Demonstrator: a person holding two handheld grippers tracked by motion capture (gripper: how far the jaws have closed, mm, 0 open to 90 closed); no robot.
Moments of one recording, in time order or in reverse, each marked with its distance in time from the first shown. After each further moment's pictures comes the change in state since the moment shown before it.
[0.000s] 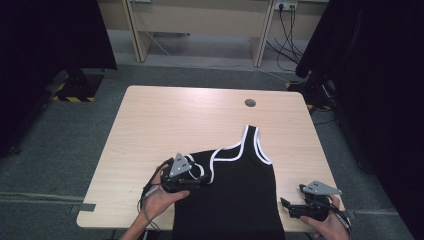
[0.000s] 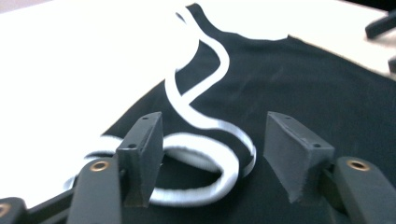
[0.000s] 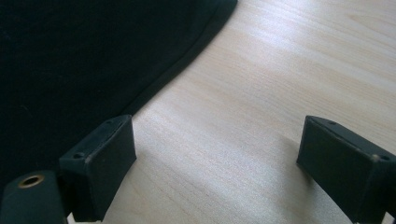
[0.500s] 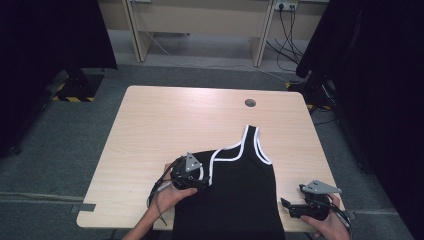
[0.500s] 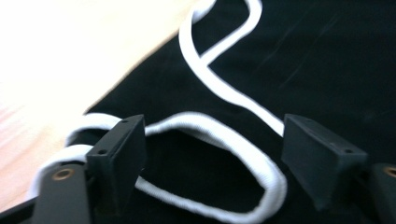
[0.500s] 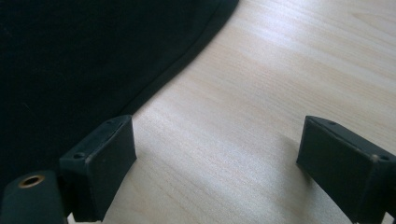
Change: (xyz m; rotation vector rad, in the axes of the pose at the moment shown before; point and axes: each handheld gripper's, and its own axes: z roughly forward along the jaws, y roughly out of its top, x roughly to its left) left arm 0.004 -0.014 0.029 0.149 0.073 0.014; right arm -0.001 0.003 -0.001 0.027 0.005 -0.009
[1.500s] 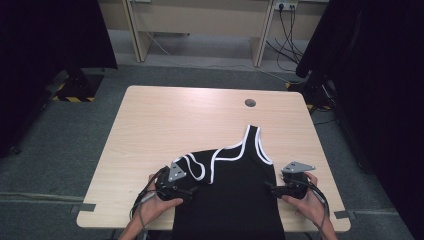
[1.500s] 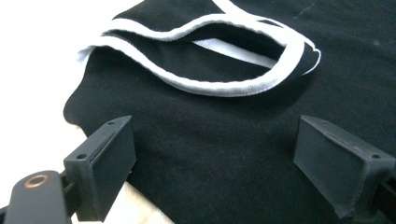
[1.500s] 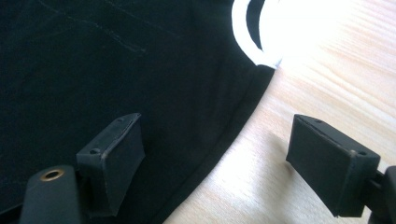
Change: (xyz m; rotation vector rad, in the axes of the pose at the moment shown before) left arm 0.012 -0.038 -0.017 0.044 -0.004 -0.035; right arm 0.010 0.054 0.045 0.046 0.005 -0.047
